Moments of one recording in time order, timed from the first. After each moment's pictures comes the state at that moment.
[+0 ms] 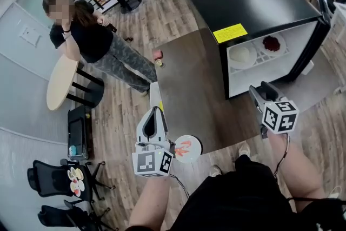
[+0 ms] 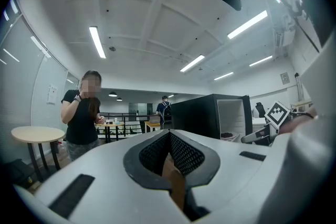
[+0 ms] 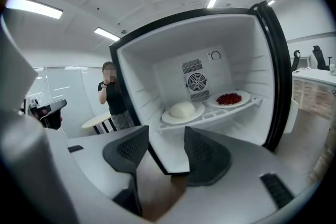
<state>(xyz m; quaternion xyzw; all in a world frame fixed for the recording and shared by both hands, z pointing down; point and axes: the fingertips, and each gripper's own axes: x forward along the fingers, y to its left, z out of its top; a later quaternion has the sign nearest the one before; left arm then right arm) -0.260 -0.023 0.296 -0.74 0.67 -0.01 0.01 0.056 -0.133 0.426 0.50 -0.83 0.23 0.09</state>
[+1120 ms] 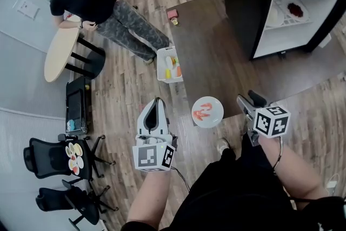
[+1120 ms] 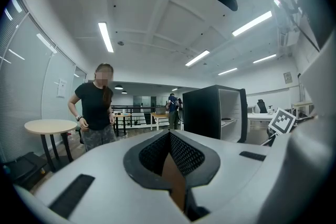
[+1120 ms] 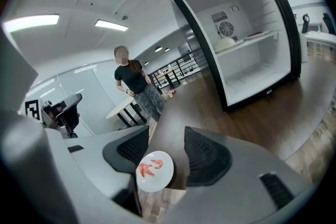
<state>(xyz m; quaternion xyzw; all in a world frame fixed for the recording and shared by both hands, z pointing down) -0.375 0.106 0.370 -0.73 0.69 -0.03 -0.02 -0.120 0.044 0.539 0.40 -0.84 0.35 0.12</state>
